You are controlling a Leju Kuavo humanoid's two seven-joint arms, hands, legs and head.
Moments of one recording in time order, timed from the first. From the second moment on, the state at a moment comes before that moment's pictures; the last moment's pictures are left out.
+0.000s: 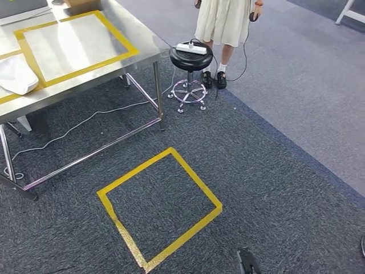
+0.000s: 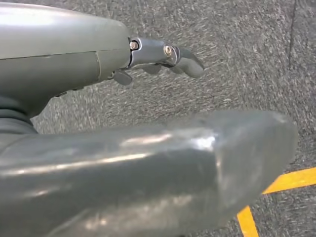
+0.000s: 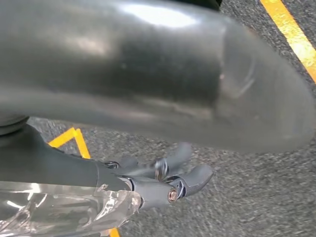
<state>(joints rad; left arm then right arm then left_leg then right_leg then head) -0.05 -0.28 0.95 -0.31 -0.77 -0.04 -0.20 -0.08 0.19 -1.24 -0.27 1.36 -0.03 -0.30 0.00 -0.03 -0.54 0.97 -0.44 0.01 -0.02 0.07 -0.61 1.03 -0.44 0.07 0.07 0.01</state>
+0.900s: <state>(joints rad) -0.05 -0.28 0.97 -0.31 -0.82 -0.04 -0.20 -0.08 0.20 -1.24 -0.27 1.36 -0.03 -0.30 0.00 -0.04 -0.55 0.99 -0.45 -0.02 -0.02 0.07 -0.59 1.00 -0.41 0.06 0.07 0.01</state>
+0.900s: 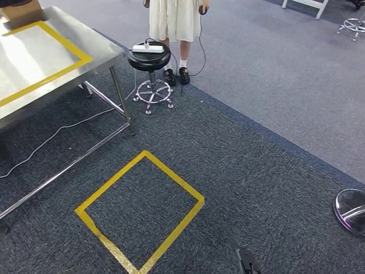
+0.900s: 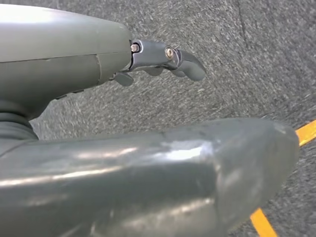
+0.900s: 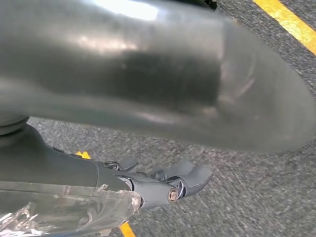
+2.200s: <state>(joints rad) -0.06 -0.28 1.04 -0.31 -0.88 -0.05 -0.20 -0.08 0.20 -1.24 -0.27 1.36 -0.03 -0.29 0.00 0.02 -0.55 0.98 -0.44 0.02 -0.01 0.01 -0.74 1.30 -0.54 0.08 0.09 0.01</state>
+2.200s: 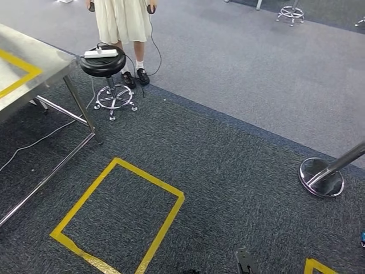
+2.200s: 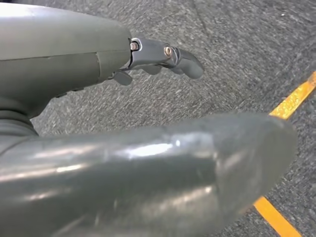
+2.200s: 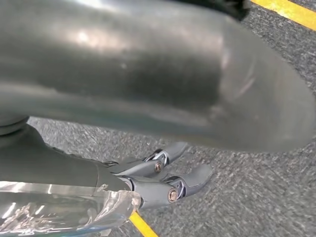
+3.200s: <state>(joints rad) -0.06 -0.28 1.07 -0.31 -0.91 -0.05 -0.21 -0.08 0.20 -1.25 -0.27 1.36 -0.03 -0.28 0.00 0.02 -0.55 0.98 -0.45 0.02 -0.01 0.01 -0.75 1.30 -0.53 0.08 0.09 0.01</state>
